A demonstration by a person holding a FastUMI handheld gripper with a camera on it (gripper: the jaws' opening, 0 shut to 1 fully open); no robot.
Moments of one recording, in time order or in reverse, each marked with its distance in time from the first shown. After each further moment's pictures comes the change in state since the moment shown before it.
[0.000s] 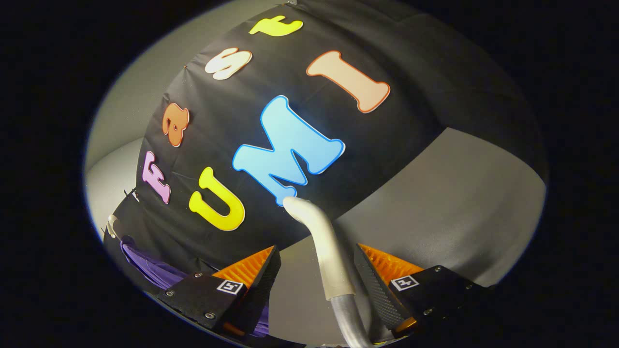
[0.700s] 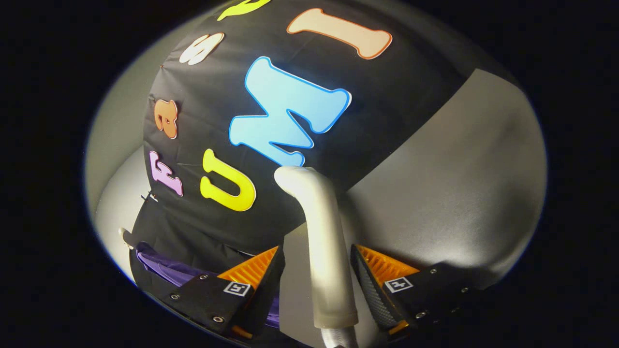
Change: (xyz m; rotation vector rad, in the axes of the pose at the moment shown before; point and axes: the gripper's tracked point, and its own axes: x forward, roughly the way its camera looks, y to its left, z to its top) arm 0.058 0.004 -0.033 0.130 0.248 0.153
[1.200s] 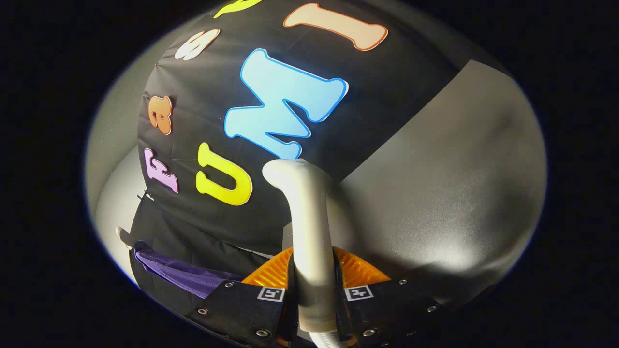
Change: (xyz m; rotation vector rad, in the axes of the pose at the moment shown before) arm -0.004 0.004 -0.015 -0.001 0.001 -0.034
